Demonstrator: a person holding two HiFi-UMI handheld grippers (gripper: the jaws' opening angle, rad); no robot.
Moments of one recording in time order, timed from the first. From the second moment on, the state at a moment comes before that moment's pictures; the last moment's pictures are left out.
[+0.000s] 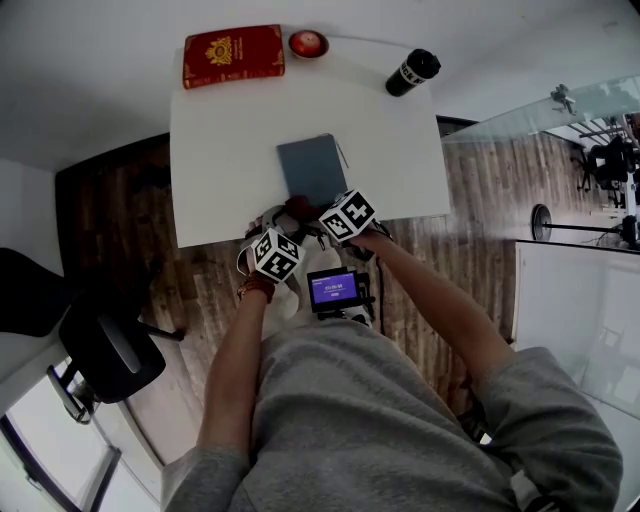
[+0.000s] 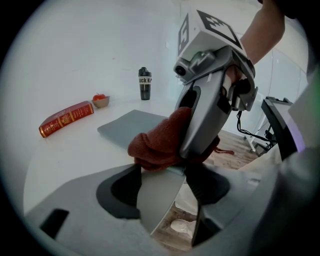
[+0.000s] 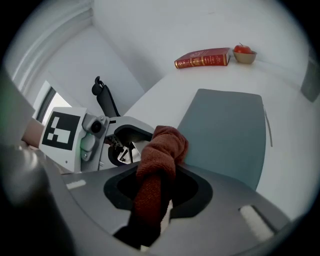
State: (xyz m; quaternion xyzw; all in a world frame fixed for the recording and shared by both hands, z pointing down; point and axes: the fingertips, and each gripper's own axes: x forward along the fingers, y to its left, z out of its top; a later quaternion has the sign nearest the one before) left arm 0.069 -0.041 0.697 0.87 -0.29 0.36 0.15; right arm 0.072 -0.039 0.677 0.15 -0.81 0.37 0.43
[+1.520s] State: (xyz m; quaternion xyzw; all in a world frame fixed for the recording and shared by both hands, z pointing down) left arm 0.071 -0.040 0.696 0.87 -0.29 0.36 0.16; right arm 0.072 -0.220 0.648 0.19 -0.86 0.26 0.40
